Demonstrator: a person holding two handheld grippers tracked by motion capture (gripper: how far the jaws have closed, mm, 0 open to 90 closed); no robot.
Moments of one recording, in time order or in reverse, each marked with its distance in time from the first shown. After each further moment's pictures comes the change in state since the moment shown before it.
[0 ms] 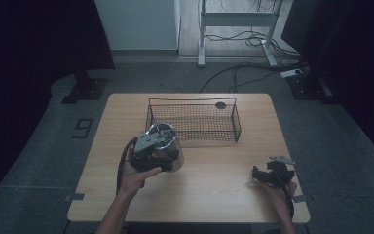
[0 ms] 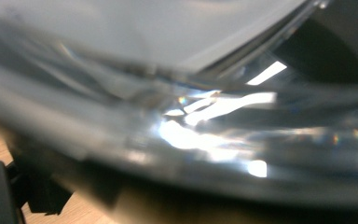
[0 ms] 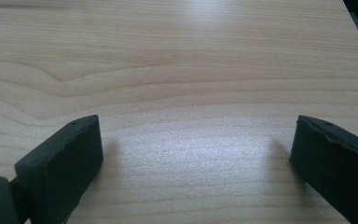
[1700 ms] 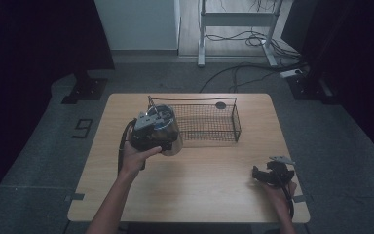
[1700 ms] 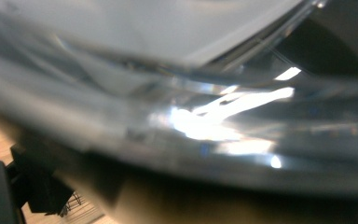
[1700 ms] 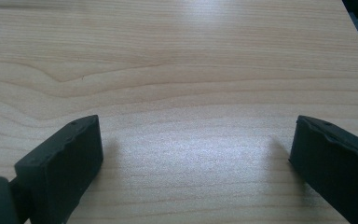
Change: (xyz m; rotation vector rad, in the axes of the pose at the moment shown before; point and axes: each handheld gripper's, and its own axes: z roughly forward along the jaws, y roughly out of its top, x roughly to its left) left arm 0.025 0.038 0.017 -0.005 0.050 -0.016; right arm 0.000 0.000 0.000 -0.001 -0.003 0.001
